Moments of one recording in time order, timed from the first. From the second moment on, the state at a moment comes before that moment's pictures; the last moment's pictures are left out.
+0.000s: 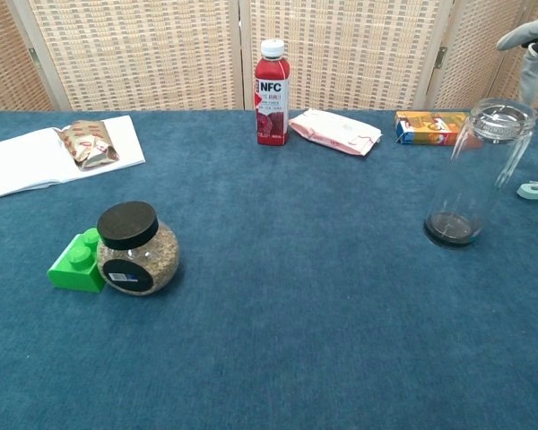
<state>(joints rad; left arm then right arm) -0.05 -1.12 -0.06 -1.48 1.63 1.70 -0.03 0.63 -0.90 0.15 -1.76 -1.20 0.83 -0.08</state>
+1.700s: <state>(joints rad) -0.04 -1.11 -0.07 -1.48 1.63 1.72 -0.03 0.67 -0.91 0.14 -1.78 -1.13 0.84 -0.17</state>
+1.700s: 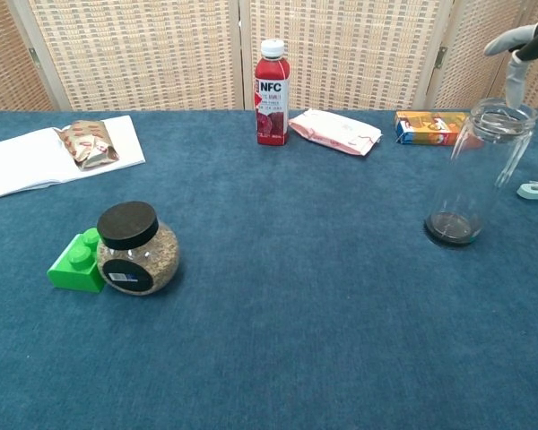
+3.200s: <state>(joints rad) -0.09 -1.14 -0.07 -1.46 1.58 1.60 -0.03 0.12 -1.13 0.02 -1.53 -1.50 1.52 -0.01</state>
